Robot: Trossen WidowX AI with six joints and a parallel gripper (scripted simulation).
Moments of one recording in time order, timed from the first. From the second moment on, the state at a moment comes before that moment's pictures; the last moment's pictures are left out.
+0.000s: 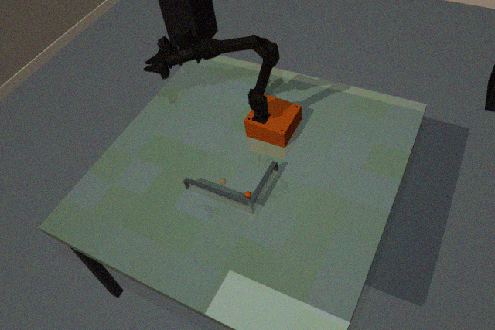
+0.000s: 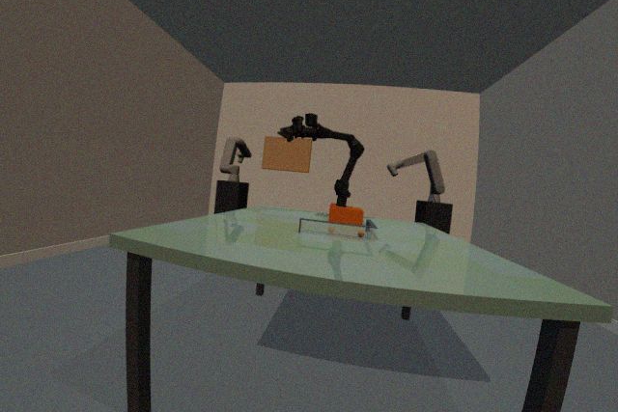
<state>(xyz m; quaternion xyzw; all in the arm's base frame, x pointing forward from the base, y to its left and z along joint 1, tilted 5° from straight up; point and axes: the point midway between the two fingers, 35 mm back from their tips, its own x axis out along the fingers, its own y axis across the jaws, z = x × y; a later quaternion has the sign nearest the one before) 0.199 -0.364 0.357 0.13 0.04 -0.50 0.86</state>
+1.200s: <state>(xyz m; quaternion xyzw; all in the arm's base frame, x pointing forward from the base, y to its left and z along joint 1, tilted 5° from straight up) 0.390 0.037 0.041 -0.40 0.51 0.38 0.67</state>
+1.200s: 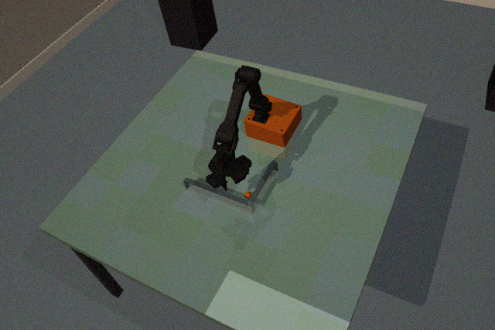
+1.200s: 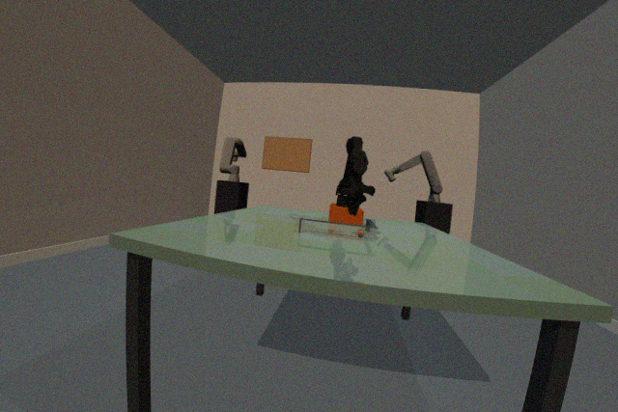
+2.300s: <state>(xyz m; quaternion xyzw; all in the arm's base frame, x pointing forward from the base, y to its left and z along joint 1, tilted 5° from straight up) 0.362 0.093 -0.021 -0.47 0.48 0.51 0.54</state>
